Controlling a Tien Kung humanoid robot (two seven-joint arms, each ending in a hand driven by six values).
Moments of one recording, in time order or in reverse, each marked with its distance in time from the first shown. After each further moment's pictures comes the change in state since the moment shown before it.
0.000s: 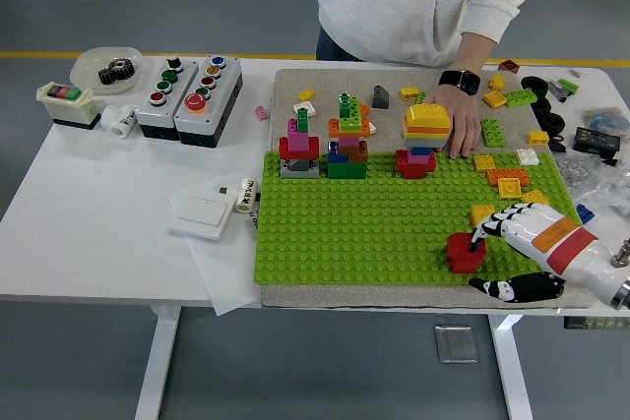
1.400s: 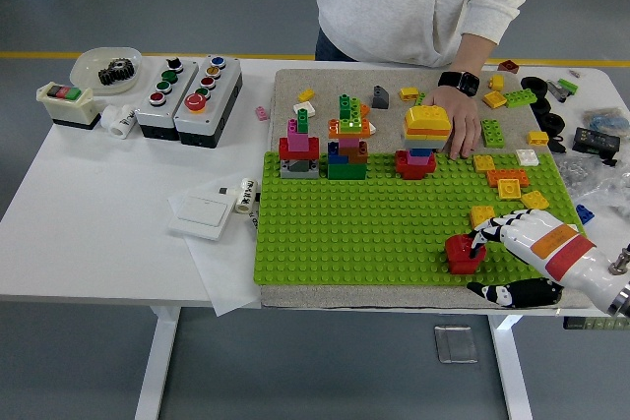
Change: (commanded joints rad) left arm -0.005 -0.001 0.004 0.000 -0.004 -0.001 -0.001; right arm -0.047 0.024 0.022 0.000 -0.014 0.010 -0.001
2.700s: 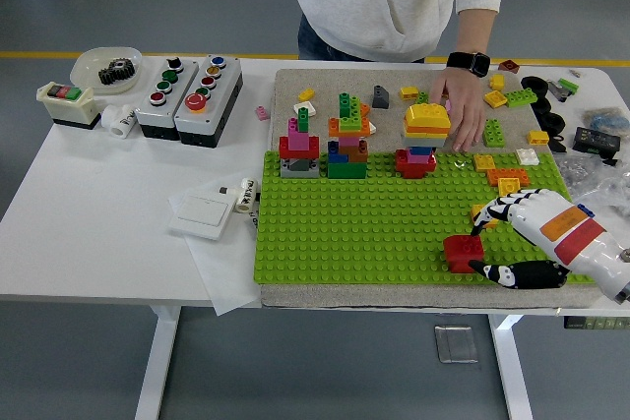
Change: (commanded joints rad) left arm 0.005 -0.001 -0.003 0.001 0.007 0.000 0.005; right arm -0.017 -0.002 0.087 0.050 0.042 -0.064 0.007
